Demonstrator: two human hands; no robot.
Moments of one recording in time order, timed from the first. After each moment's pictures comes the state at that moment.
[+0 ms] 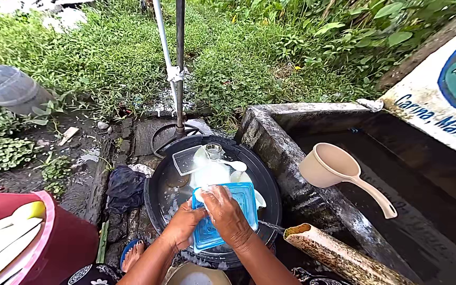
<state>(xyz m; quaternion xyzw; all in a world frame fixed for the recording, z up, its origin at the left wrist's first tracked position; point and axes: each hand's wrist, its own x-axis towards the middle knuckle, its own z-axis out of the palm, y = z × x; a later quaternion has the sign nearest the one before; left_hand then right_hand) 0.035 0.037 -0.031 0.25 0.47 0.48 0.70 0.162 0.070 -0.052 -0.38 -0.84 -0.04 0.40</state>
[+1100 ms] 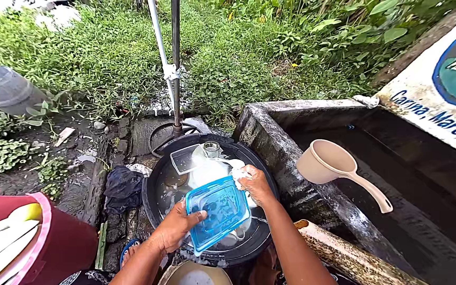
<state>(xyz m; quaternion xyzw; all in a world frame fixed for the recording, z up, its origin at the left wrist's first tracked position) 0.013 0.031 -0.038 0.33 0.43 0.45 0.71 0.248 0.141 -0.058 -0.56 -0.57 0.45 0.41</state>
